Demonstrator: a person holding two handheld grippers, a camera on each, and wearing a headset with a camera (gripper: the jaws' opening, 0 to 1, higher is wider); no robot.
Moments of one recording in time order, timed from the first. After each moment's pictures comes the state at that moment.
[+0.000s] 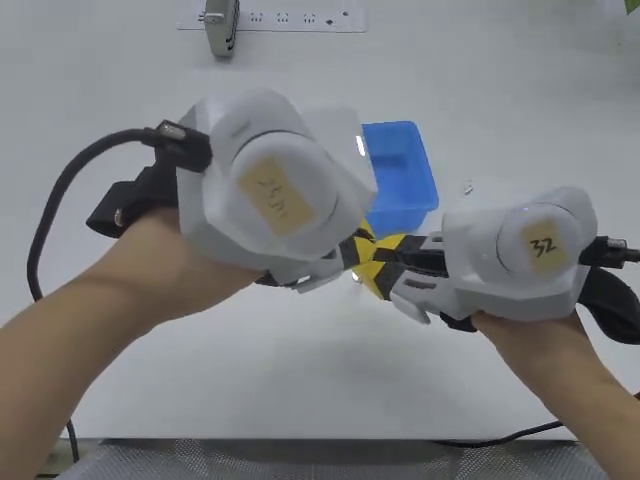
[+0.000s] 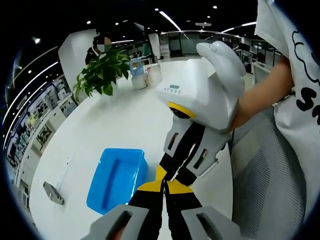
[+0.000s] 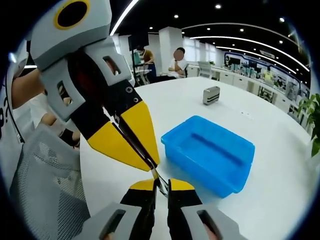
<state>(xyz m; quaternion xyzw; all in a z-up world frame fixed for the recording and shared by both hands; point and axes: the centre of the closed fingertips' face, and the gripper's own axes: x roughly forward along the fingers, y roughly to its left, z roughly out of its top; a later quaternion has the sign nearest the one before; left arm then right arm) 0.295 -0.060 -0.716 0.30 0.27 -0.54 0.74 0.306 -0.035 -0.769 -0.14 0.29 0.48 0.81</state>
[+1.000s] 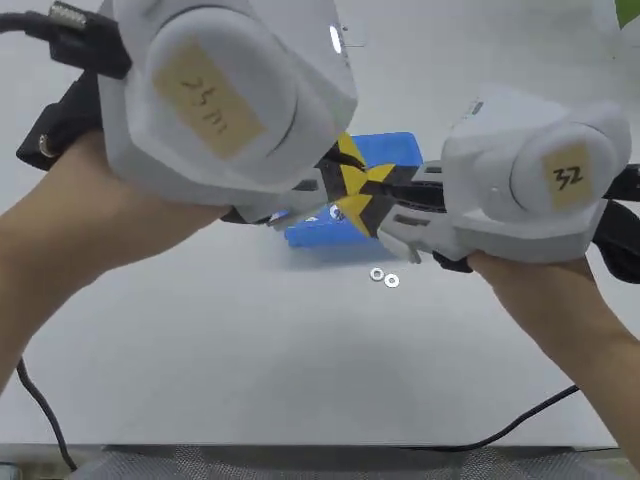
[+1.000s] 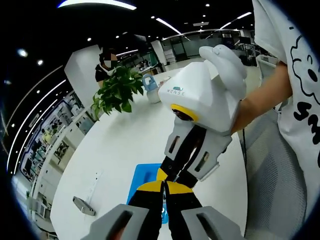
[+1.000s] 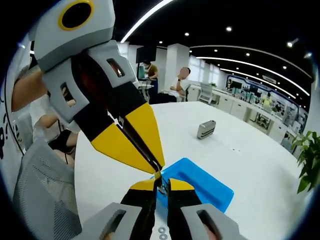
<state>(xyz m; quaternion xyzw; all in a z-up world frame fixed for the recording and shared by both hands) 0.329 -0.043 -0.651 0.34 0.20 -0.50 0.77 0.347 -0.012 -0.700 -0.17 0.20 0.49 0.83</state>
